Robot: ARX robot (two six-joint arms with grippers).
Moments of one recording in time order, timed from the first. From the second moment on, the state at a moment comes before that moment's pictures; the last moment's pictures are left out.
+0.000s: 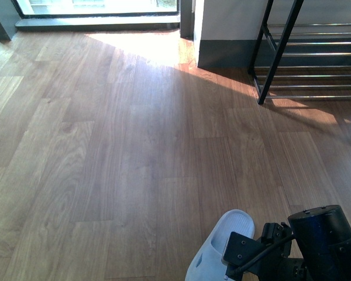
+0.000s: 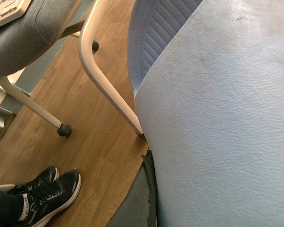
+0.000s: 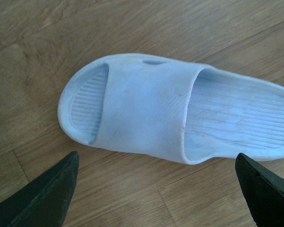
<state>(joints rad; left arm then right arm) -0.25 0.91 0.28 -0.06 -0.87 -0.08 0.34 2.71 0.64 0.92 -0.32 -0.78</state>
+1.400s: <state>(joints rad) -0.25 0.91 0.28 -0.06 -0.87 -0.08 0.32 2.93 0.93 0.71 -0.32 -1.07</state>
